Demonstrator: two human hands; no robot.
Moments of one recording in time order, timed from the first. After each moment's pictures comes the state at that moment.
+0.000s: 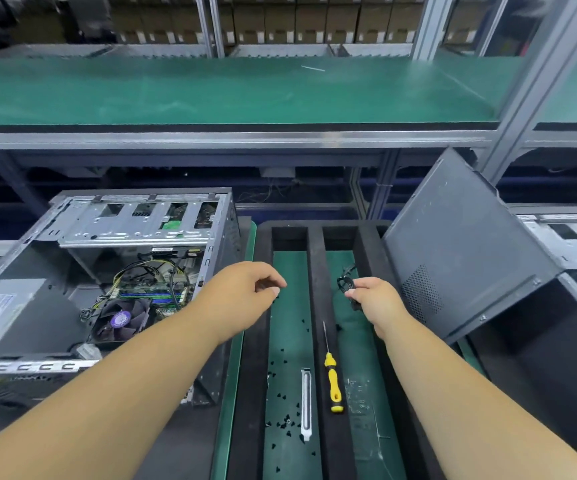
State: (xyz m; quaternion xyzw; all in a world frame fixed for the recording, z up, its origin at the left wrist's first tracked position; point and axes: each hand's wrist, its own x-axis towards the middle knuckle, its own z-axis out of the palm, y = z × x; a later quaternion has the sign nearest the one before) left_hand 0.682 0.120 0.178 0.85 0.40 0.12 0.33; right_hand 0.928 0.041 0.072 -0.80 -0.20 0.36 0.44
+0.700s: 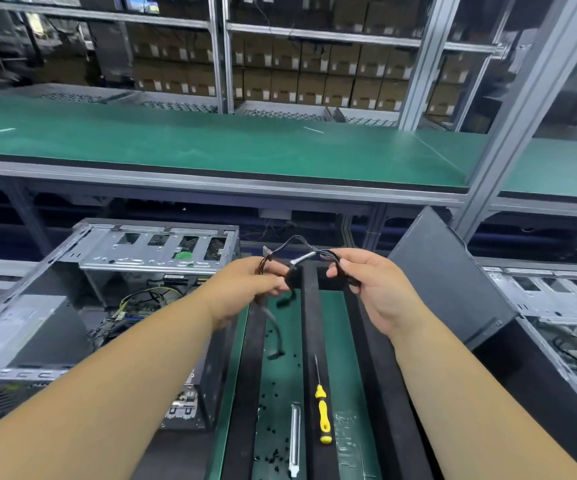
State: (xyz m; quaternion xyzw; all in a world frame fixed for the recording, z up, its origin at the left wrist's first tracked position) left_hand 0.684 0.140 0.219 0.71 0.33 0.20 0.58; right_hand 0.880 0.013 0.235 -0.59 -0.42 0.37 0.59
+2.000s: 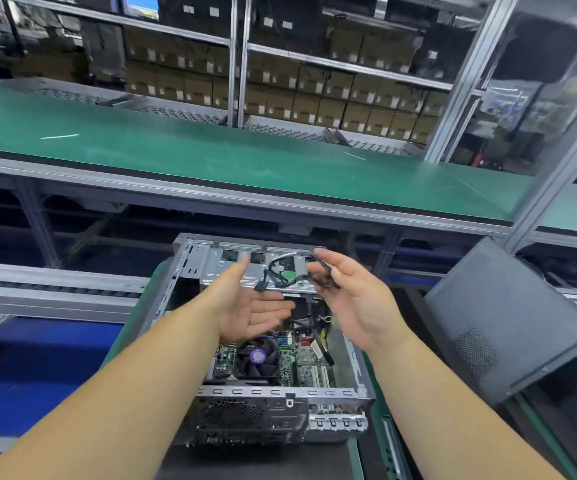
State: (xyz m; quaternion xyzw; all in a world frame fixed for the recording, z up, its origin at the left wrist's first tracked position) left_hand 0.464 0.267 0.226 0.35 0.35 0.06 0.87; right_hand 0.631 0.139 0.242 -0.43 -0.38 0.44 0.69
